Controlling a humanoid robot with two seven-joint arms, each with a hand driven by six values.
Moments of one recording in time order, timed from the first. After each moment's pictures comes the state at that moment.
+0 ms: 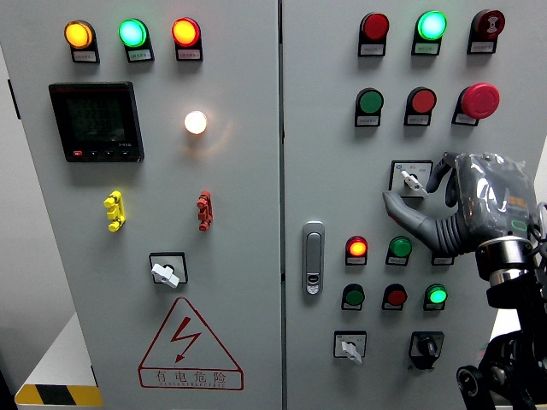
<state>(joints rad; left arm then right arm) -0.05 -0.09 0.00 -0.14 -0.07 -0.02 -0.07 0.82 0.16 1.53 1.54 -2.78 0.06 -0.27</state>
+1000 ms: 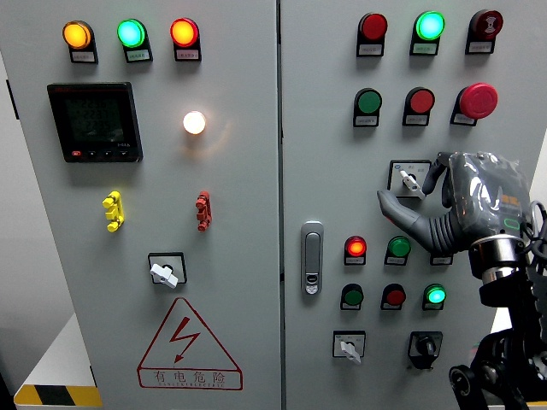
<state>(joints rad) -0.05 -0.09 0.00 -0.14 -0.07 -0.02 -0.07 0.83 0.16 1.50 1.53 -2.78 0.06 -0.30</state>
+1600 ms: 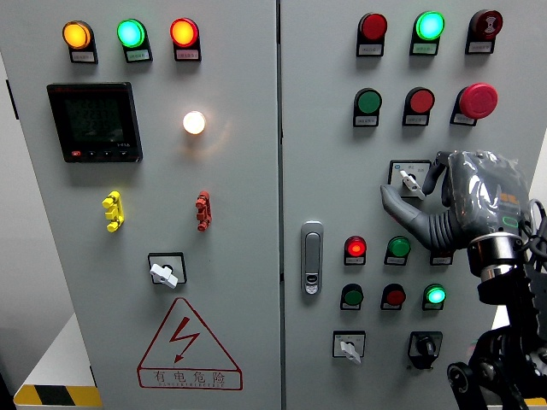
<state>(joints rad) -0.05 -0.09 0.00 -0.14 -0.07 -0.02 -0.07 0.84 0.16 1.50 1.52 -2.78 0.06 -0.31</state>
